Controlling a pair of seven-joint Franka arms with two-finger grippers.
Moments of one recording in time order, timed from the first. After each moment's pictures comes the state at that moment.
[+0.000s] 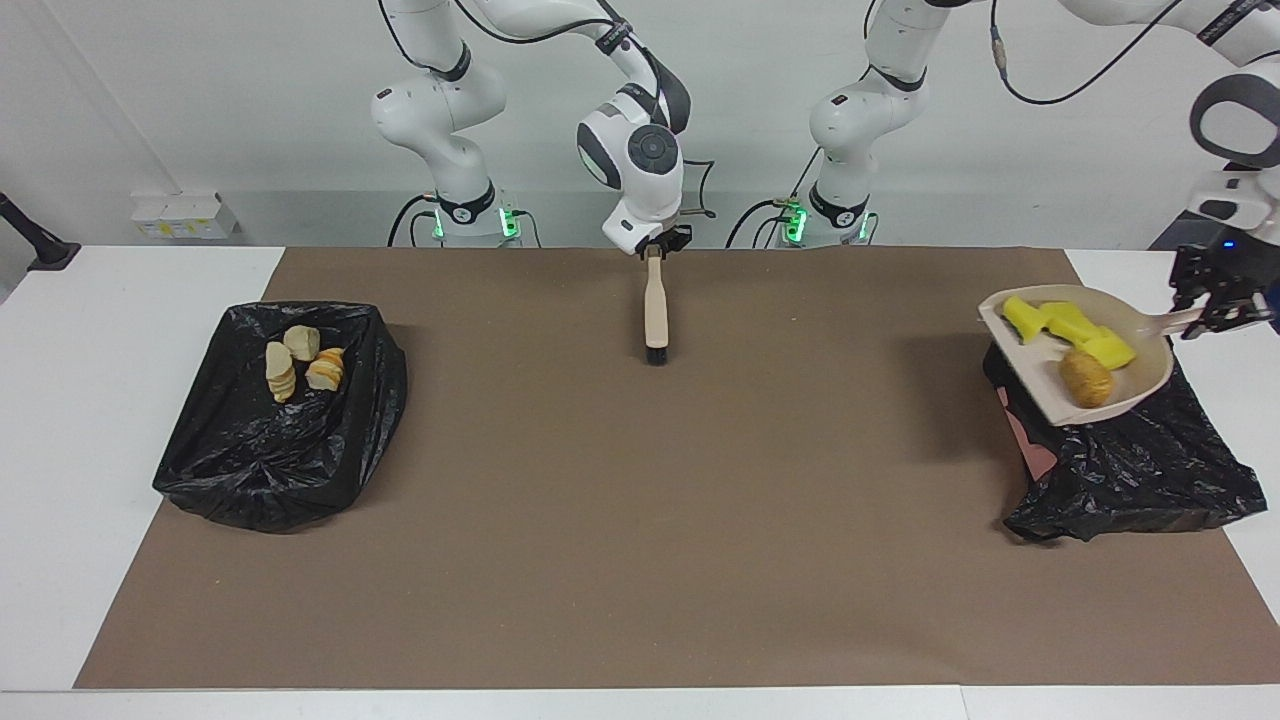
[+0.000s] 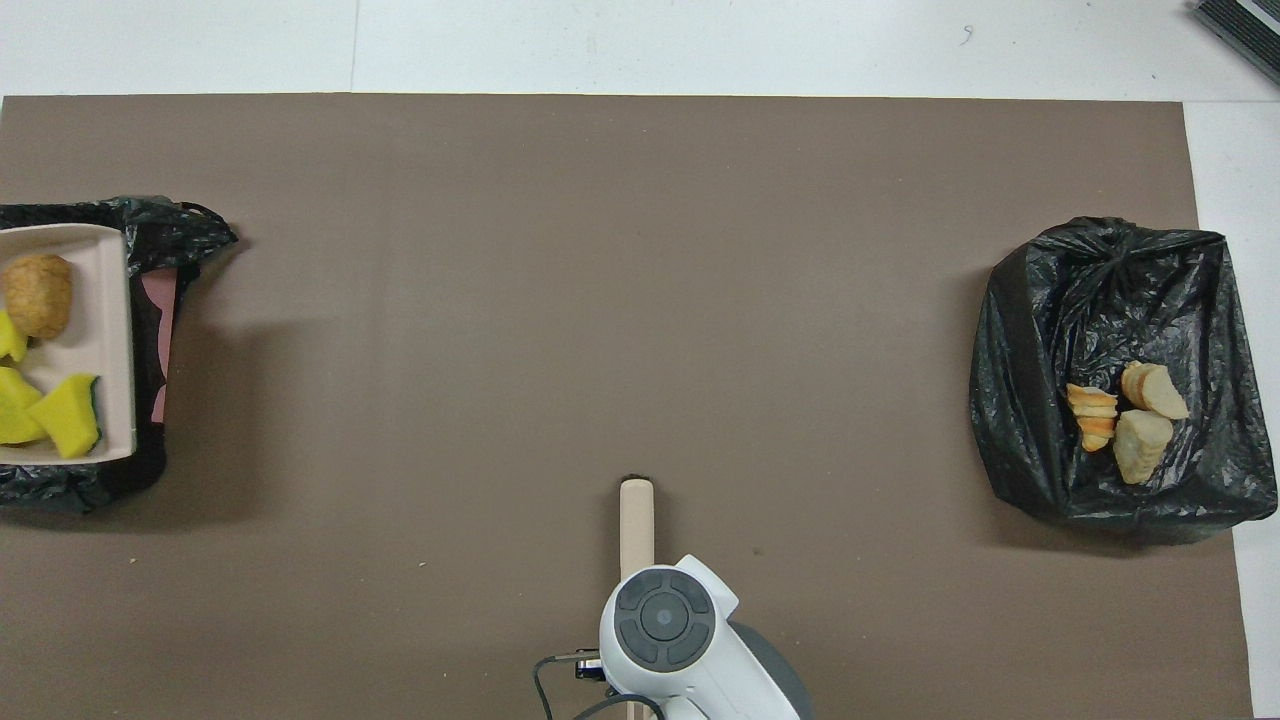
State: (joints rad) left arm 0.53 0.13 -0.08 -1.64 0.05 1.91 1.95; right arm 0.54 0.01 0.34 -2.31 0.34 2.09 0.68
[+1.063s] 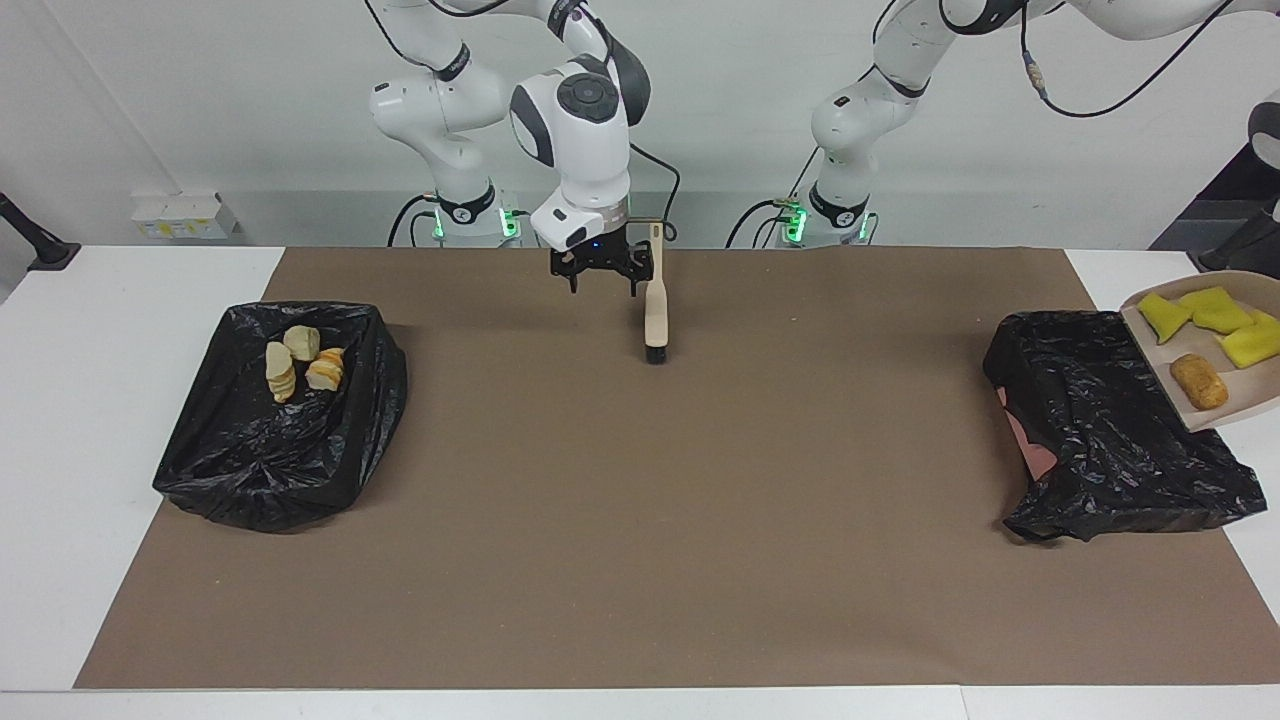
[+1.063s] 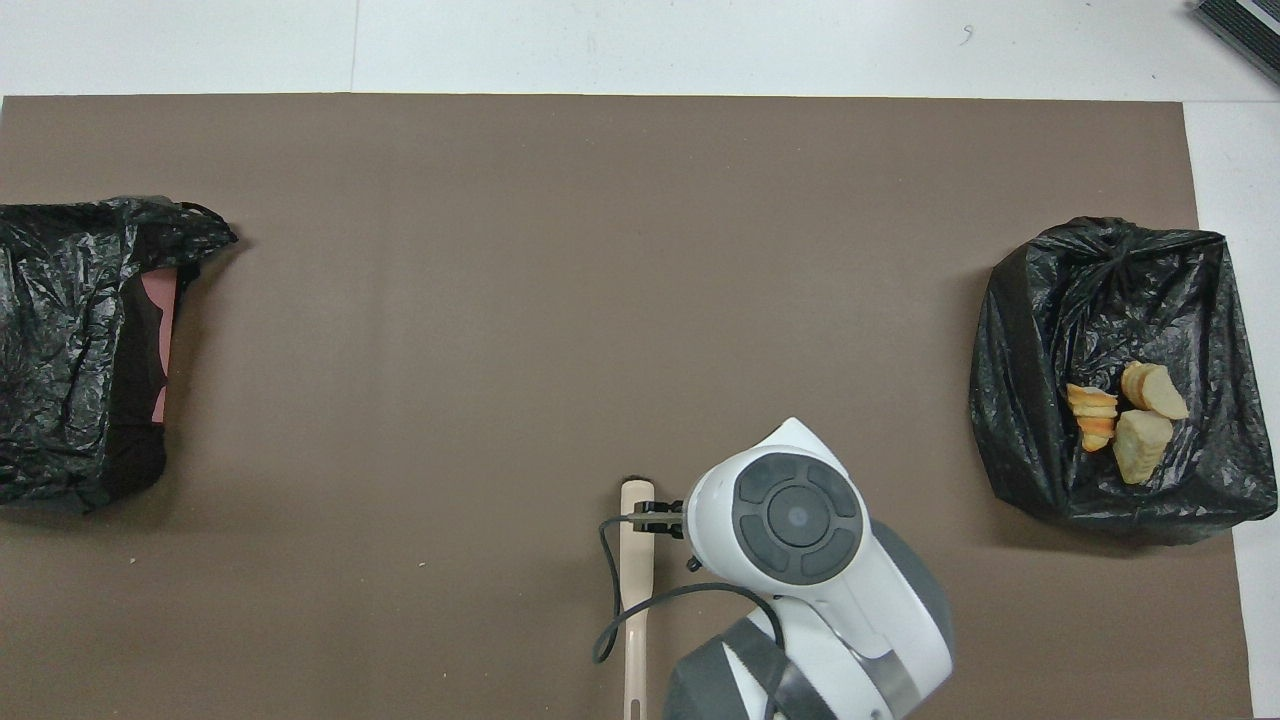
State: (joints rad) left arm 0.52 0.25 -0.09 -1.49 0.70 1.99 1.88; right arm 0.25 -0.06 0.32 -2.07 0.02 2.00 0.68
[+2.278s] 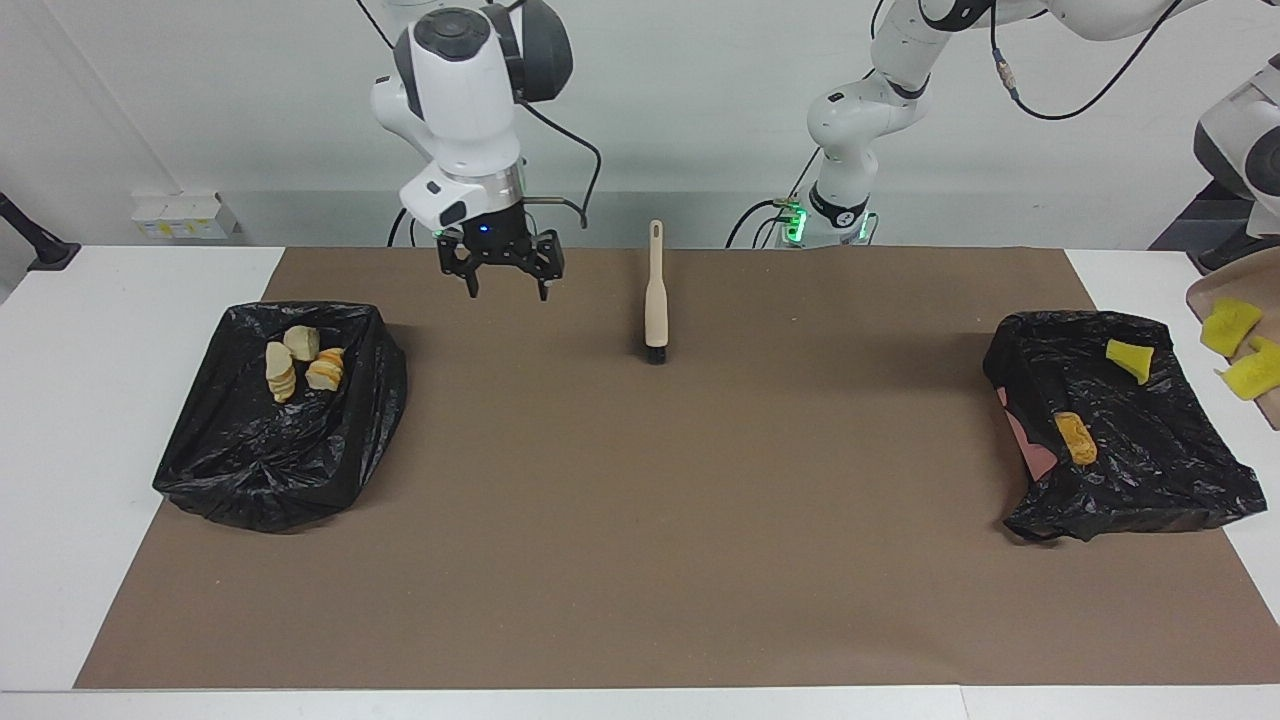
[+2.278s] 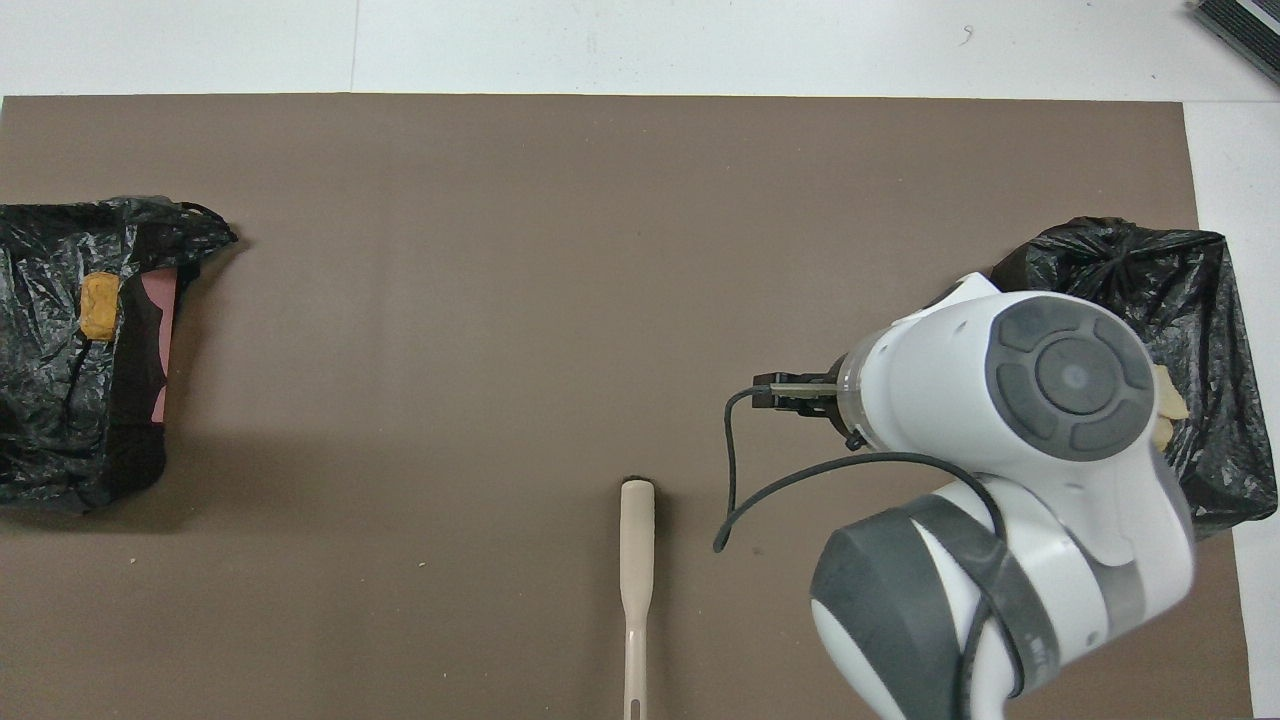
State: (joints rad) left arm 0.33 0.23 -0.10 -1.48 1.20 1.82 1.53; right arm -0.01 -0.08 0.31 -1.83 0.00 1.79 0.39
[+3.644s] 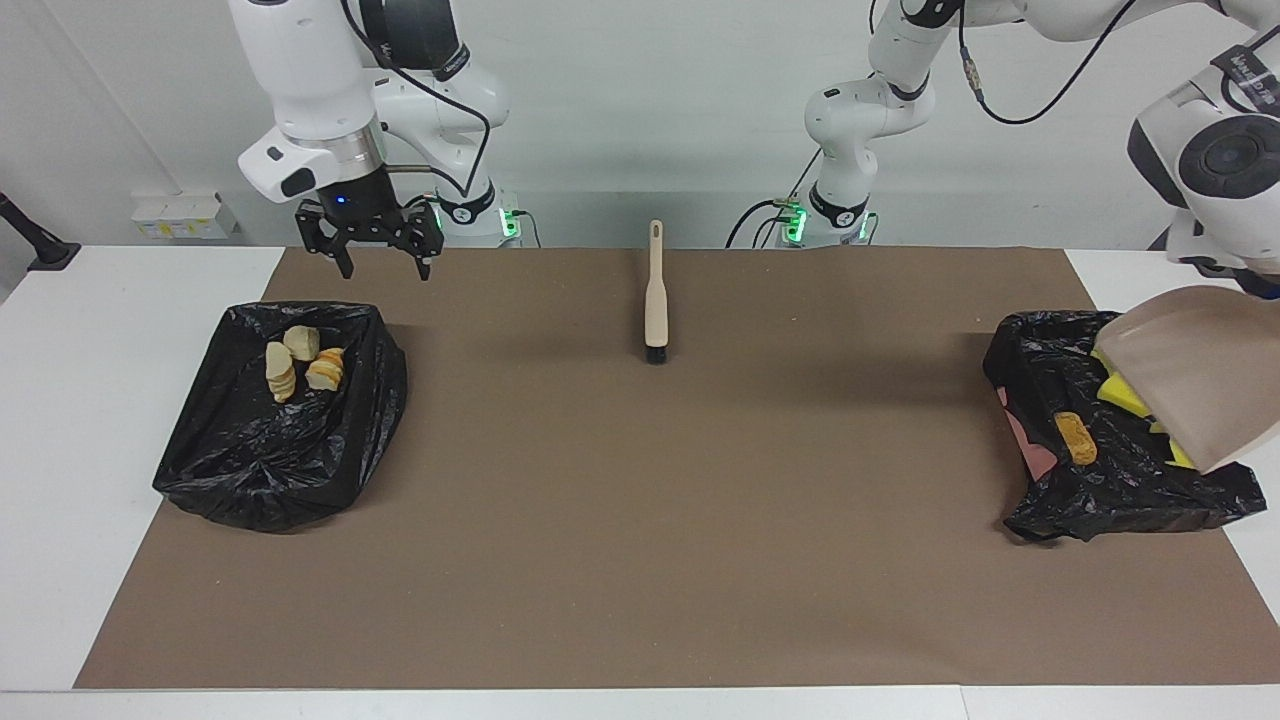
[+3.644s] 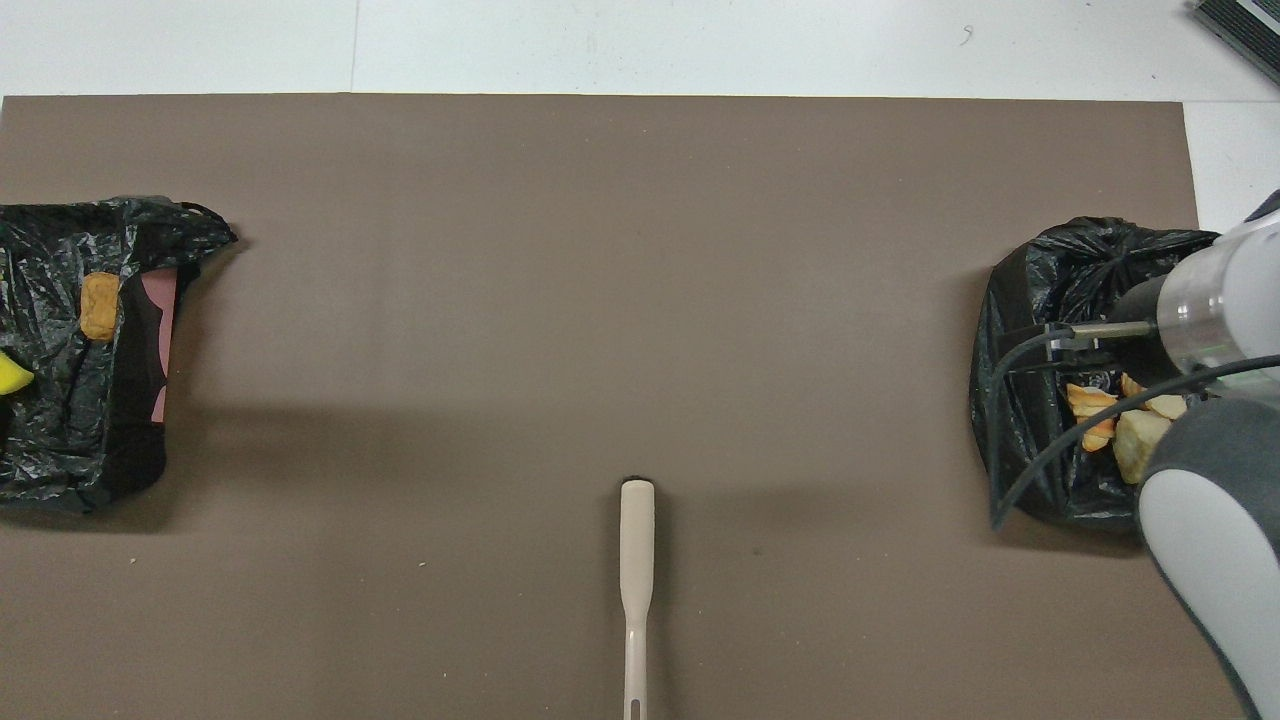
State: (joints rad) left arm 0.18 0.21 -0.11 -1.48 0.90 1.68 1.30; right arm 0.11 -0.08 -0.01 -1.72 -0.05 1.67 0.11
